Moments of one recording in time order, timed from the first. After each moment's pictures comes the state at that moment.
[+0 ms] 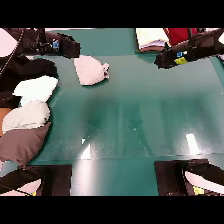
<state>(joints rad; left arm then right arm) -0.41 -1.24 1.63 1.36 -0.95 -1.51 0.25 -1.19 1.59 -1.34 1.28 1.50</state>
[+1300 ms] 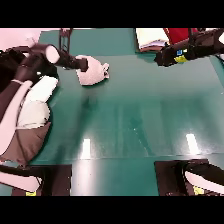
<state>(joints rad) -0.32 -1.64 1.63 1.48 -0.84 -1.64 0.25 -1.19 1.59 -1.33 1.24 1.50</state>
